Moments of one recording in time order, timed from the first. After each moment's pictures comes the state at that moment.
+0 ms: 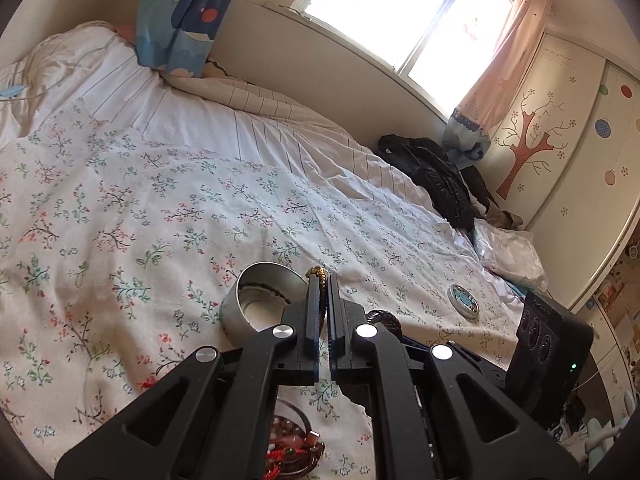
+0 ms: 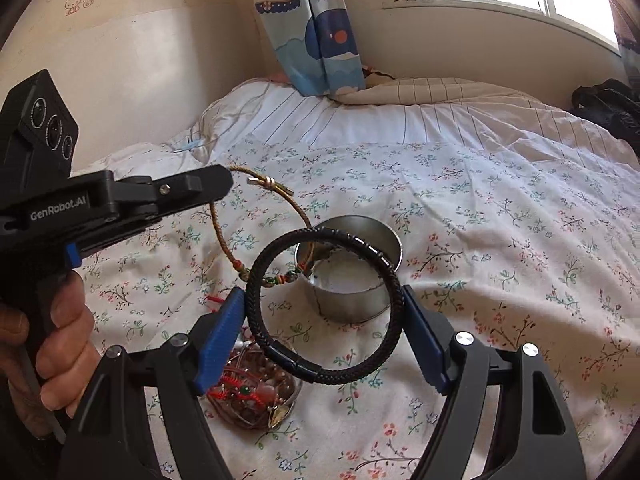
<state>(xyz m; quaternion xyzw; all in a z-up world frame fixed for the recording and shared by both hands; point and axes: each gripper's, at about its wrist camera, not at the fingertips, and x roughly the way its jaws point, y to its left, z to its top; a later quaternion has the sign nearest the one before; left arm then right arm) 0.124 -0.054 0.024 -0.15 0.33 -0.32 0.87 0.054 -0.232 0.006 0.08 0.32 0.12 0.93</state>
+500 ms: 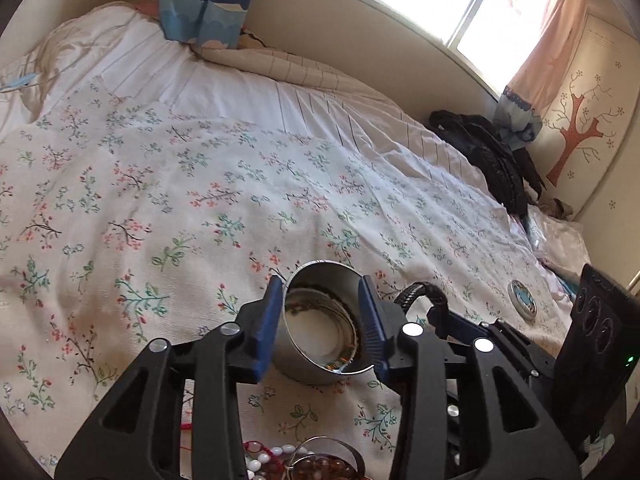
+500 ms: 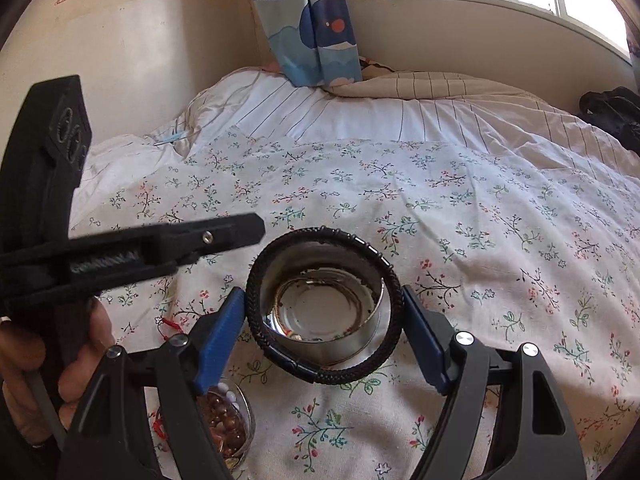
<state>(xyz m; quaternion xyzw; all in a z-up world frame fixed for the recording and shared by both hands) 0.174 -0.068 -0.008 -0.12 0.37 -0.24 0.89 0.107 -0.231 -0.012 0.05 0.34 0.13 0.93</state>
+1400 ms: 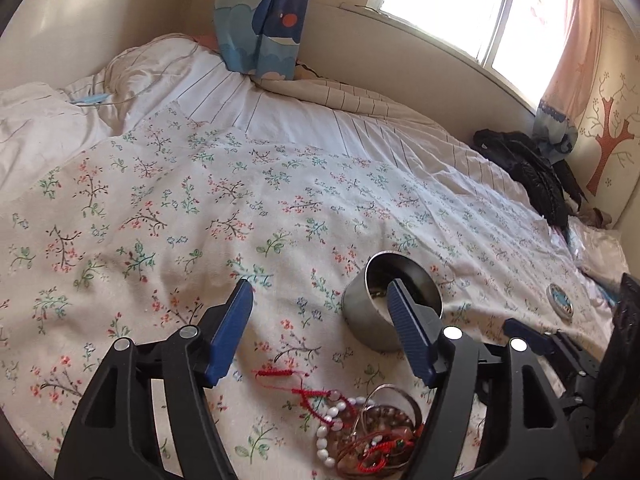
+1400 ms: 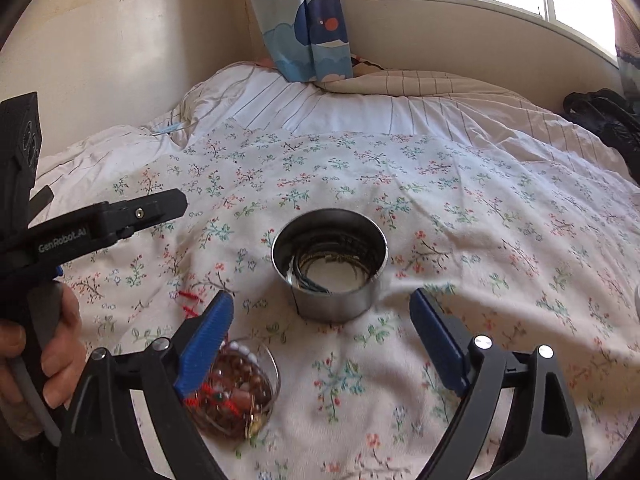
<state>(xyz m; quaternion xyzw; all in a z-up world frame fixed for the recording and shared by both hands) 0.114 -0.019 0.002 -0.08 0.35 -0.15 0.92 0.042 -0.225 -0.001 0.05 0.35 0.08 0.93</state>
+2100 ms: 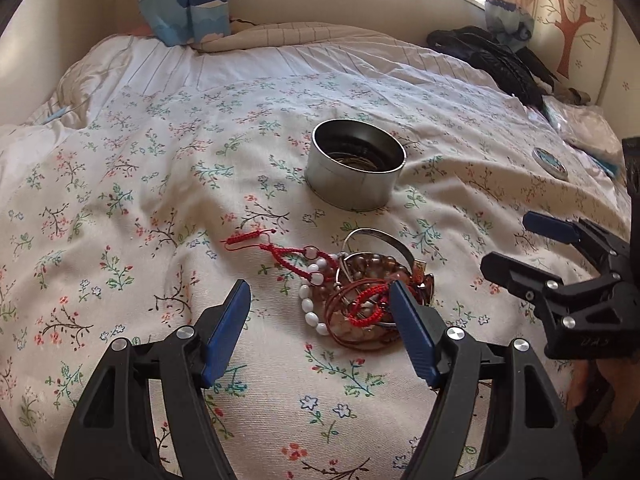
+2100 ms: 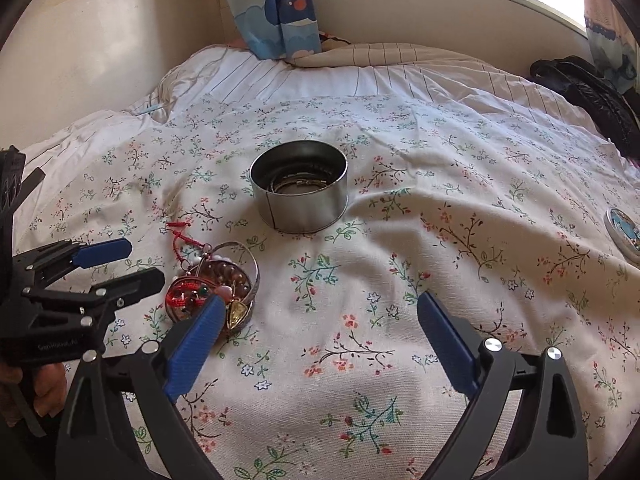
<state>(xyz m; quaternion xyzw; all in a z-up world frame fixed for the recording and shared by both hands) 0.041 -0.047 -0.037 0.07 0.41 -0.21 0.88 -0.002 -0.237 -0.025 0.06 0.39 0.04 0.92</state>
